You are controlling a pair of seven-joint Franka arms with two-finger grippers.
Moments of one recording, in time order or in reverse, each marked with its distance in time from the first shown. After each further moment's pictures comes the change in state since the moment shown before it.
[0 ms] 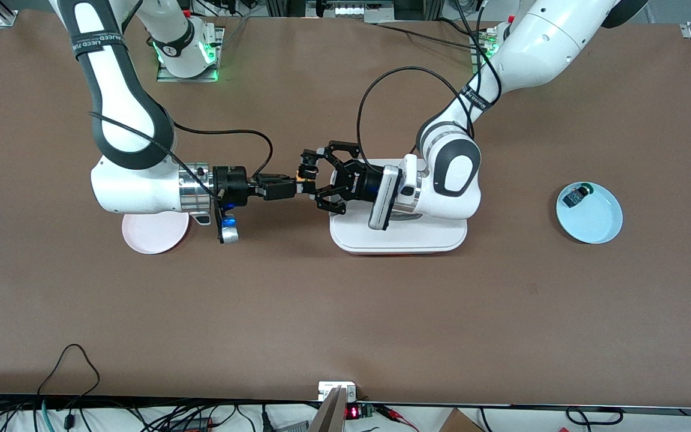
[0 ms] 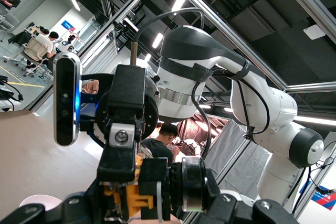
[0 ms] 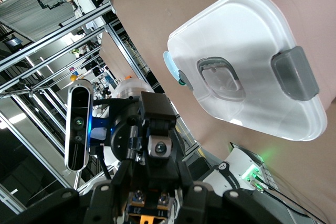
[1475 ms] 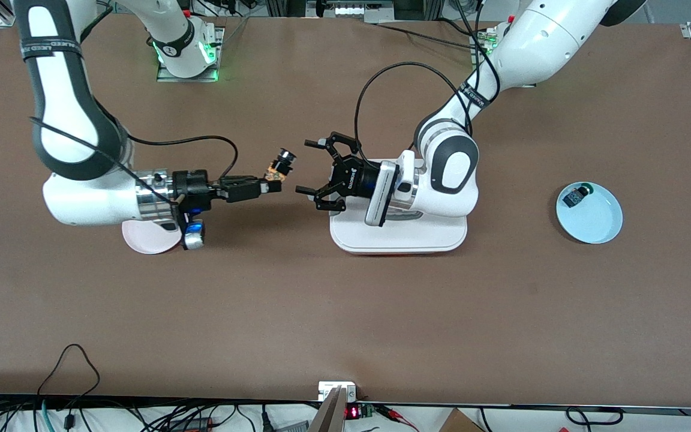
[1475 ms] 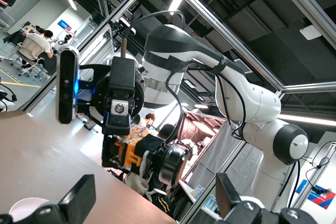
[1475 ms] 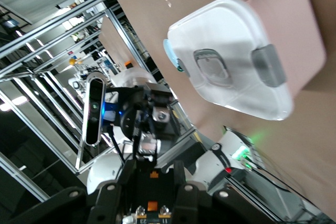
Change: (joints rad) left arm -0.006 -0.009 -0.002 0.001 -0.004 -0.002 -0.010; right arm -0.134 0.001 -0.017 0.043 -0.086 -0.212 -0.010
